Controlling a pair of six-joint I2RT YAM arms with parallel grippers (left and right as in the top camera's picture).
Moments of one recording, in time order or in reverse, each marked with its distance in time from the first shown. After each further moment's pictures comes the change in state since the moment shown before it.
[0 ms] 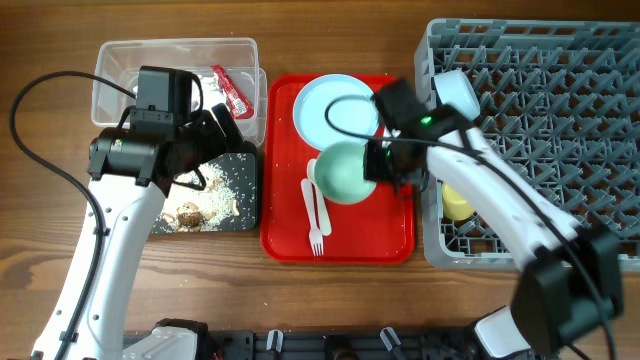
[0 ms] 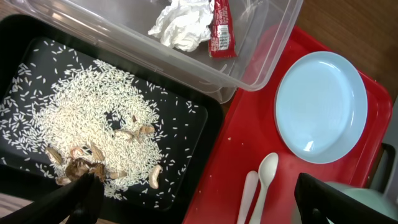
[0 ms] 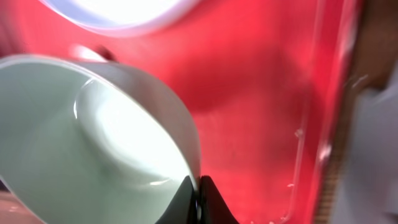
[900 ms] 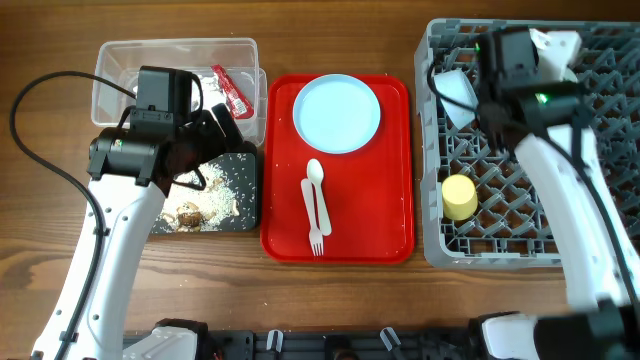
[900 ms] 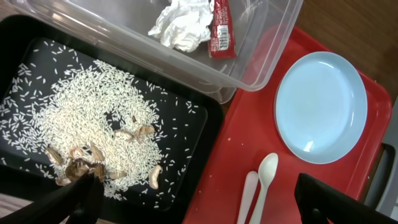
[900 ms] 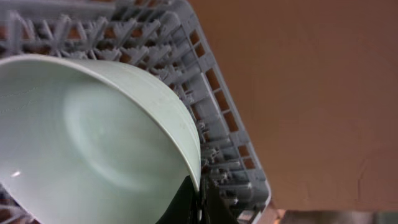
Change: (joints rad) left arm 0.000 0.000 0.000 0.000 0.000 0.000; right arm -0.283 -0.093 0.158 -0.051 1.143 -0.356
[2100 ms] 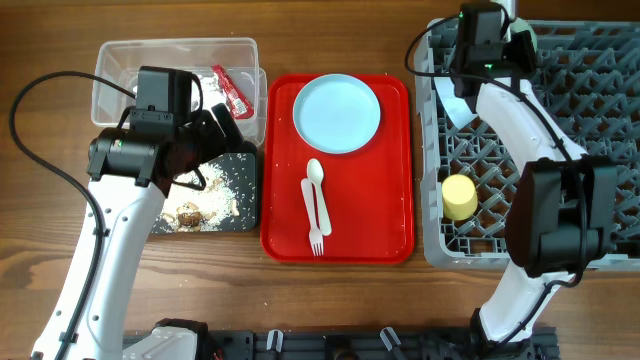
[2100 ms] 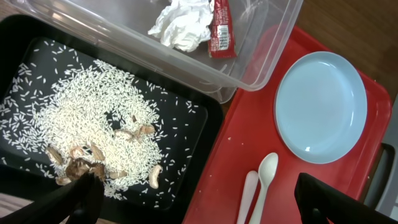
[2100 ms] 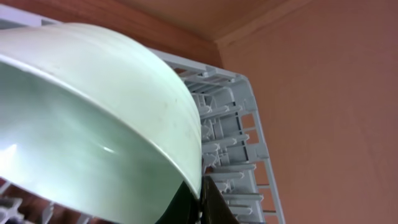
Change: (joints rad) left arm 0.000 -0.002 0.000 0.000 0.000 0.000; right arm -0.077 0.417 -0.011 0.816 -0.068 -0.569
